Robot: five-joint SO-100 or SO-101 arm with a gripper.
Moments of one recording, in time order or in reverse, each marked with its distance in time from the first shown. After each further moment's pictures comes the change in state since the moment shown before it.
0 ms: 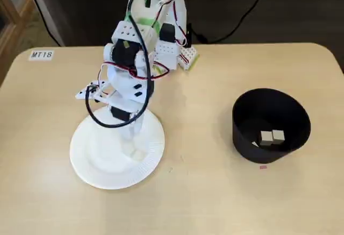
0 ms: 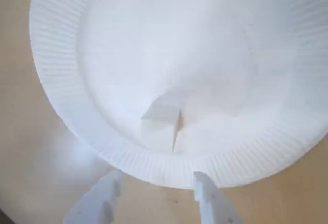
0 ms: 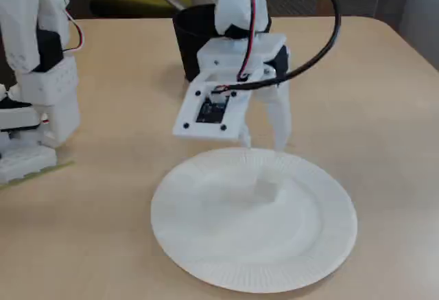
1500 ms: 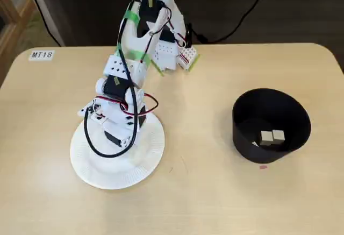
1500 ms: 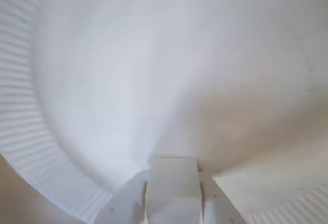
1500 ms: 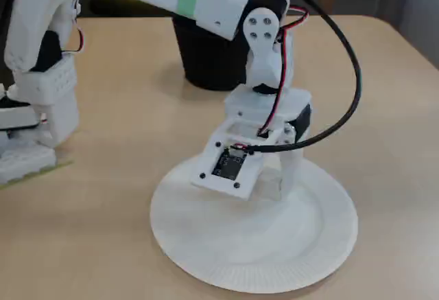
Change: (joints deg) arm 1.4 -19.5 -11.1 -4.5 5.4
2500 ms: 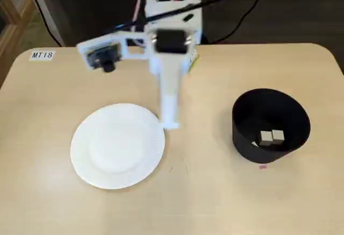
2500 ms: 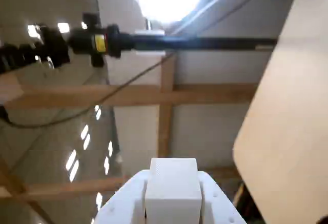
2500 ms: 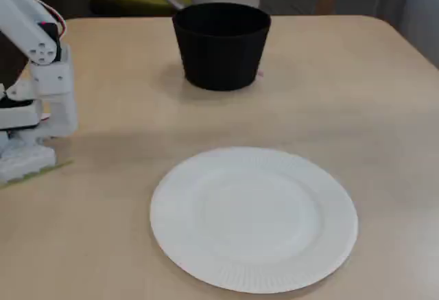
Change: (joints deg) arm -33.6 61.6 31.7 -41.7 -15.8
